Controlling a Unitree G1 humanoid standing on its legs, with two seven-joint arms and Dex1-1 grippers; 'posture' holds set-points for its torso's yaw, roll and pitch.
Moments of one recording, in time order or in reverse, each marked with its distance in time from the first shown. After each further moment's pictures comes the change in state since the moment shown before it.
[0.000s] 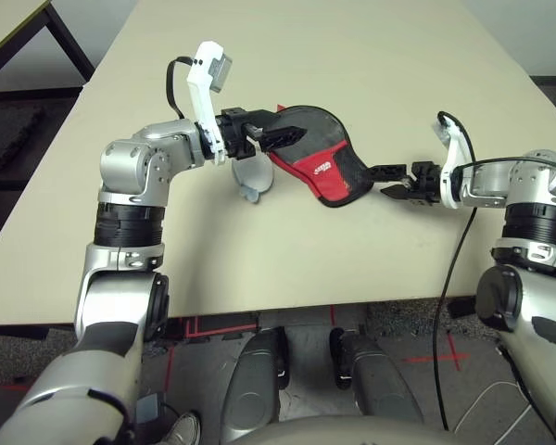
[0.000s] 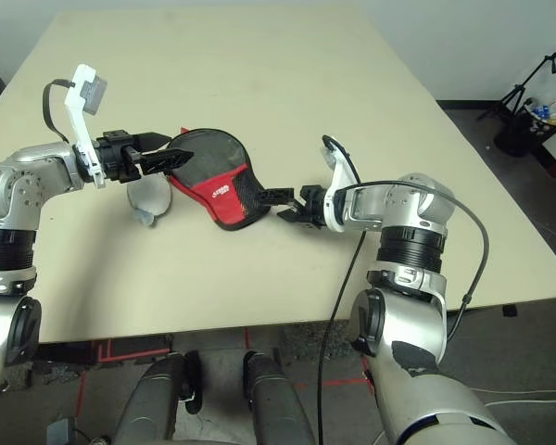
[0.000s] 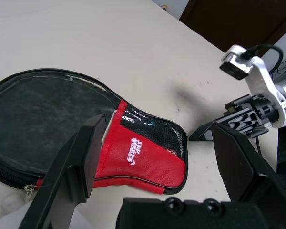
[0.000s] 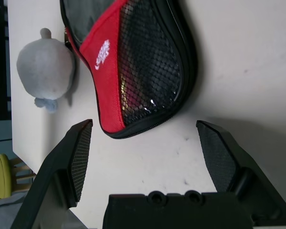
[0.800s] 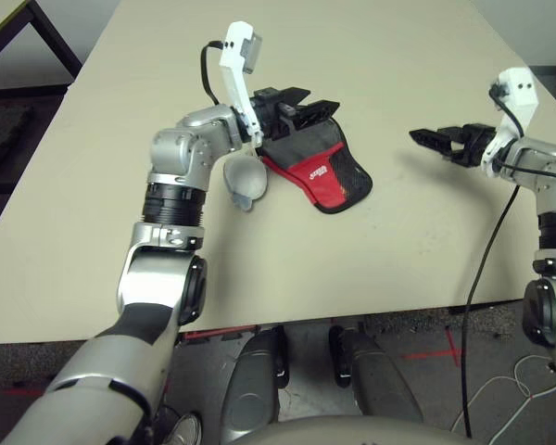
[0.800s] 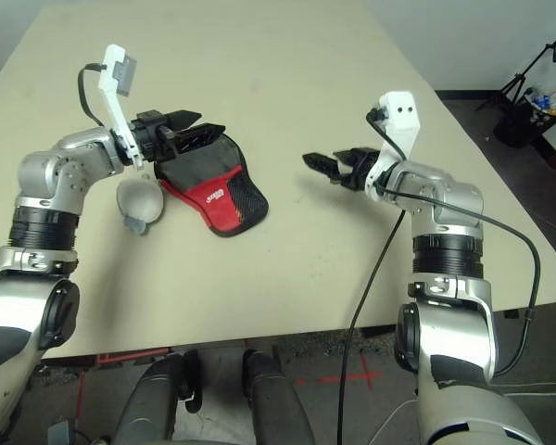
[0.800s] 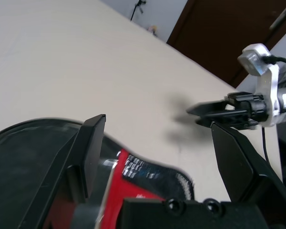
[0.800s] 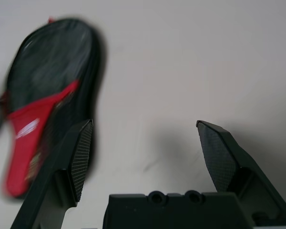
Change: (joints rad) left arm -0.125 -0.035 0.014 0.124 0.022 -0.080 -0.017; right arm 0.066 -0.268 0.221 -0.040 -0.059 -0.362 0.275
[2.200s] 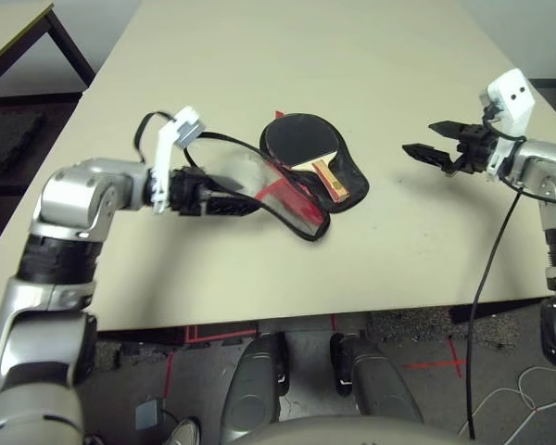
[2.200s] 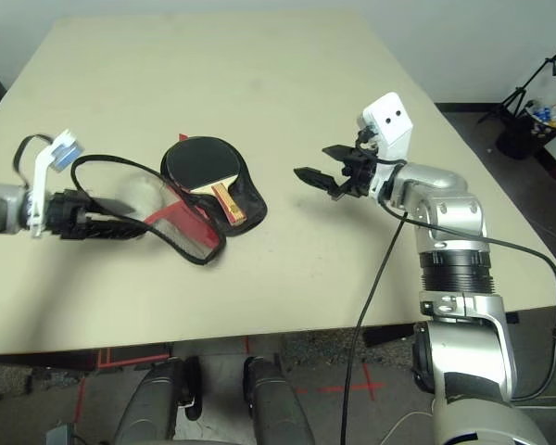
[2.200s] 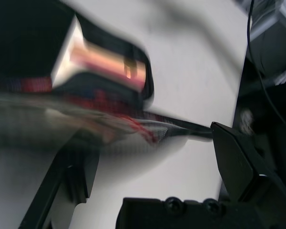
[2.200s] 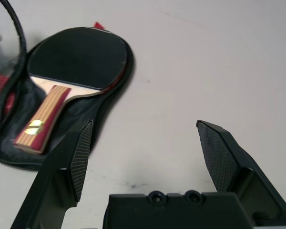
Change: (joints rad) left arm 0.212 0.222 -0.089 -0.251 -0.010 0.281 -0.257; right arm 0.088 -0.053 0.147 -0.082 -0.197 -0.660 0.221
